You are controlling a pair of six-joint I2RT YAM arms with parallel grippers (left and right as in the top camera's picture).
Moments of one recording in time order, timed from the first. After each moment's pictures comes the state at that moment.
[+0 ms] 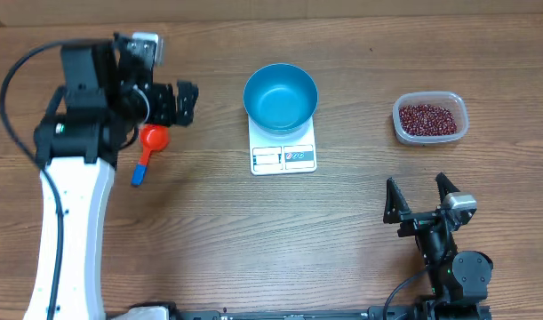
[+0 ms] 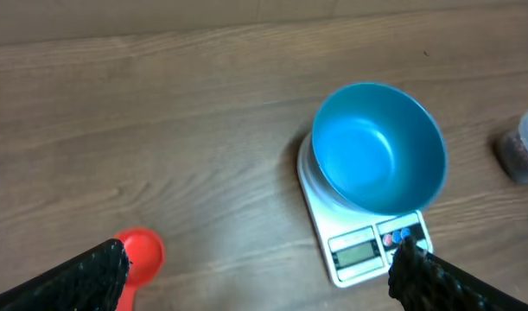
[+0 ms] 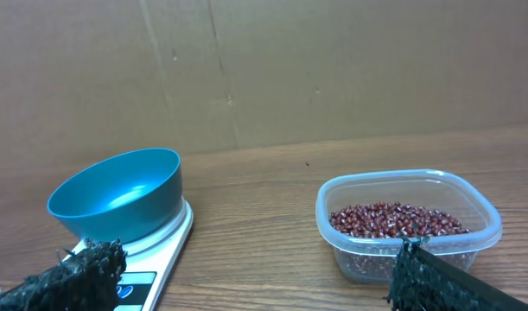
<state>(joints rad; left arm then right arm) 0.01 1.44 1.50 -0.86 0.28 0.07 0.00 0.01 0.02 -0.02 -0.14 0.15</state>
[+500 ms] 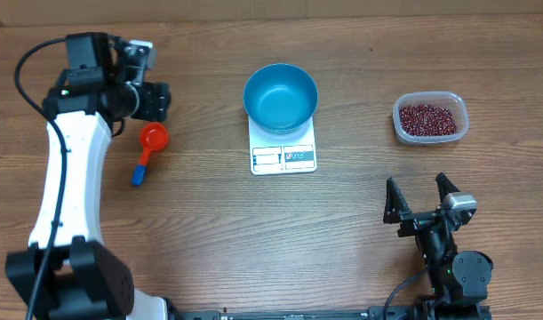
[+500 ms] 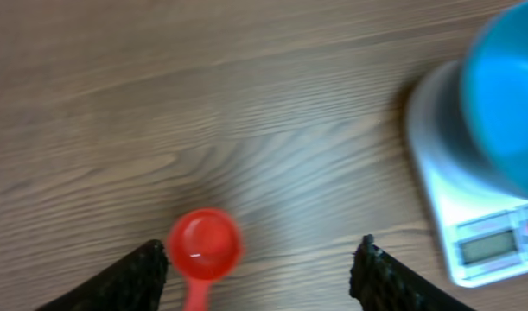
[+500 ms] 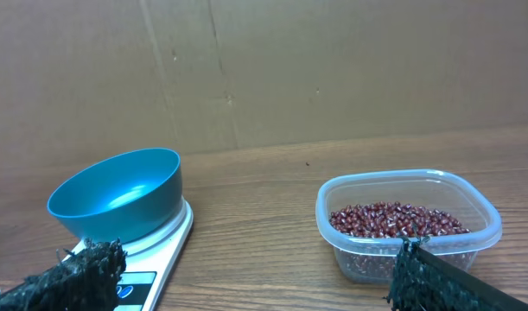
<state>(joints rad) 0.15 1.69 1.50 -0.82 0.21 0.24 0.00 0.01 0.02 -0.02 -0.14 0.15</state>
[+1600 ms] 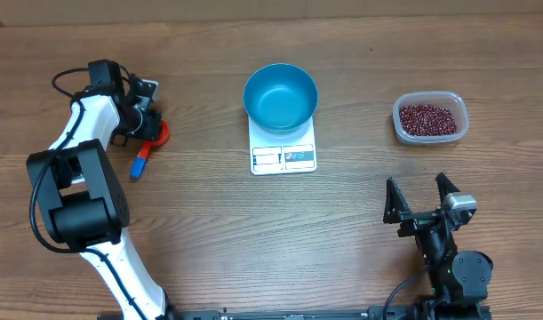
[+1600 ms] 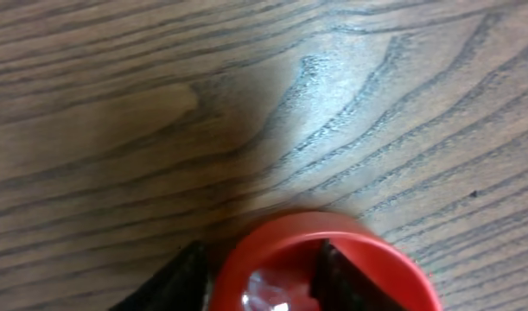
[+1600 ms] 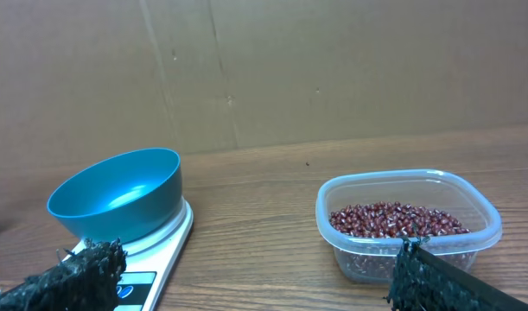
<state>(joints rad) 0.22 2.15 1.52 -0.66 0.16 0.40 0.00 0.01 0.02 -0.02 -0.14 0.15</state>
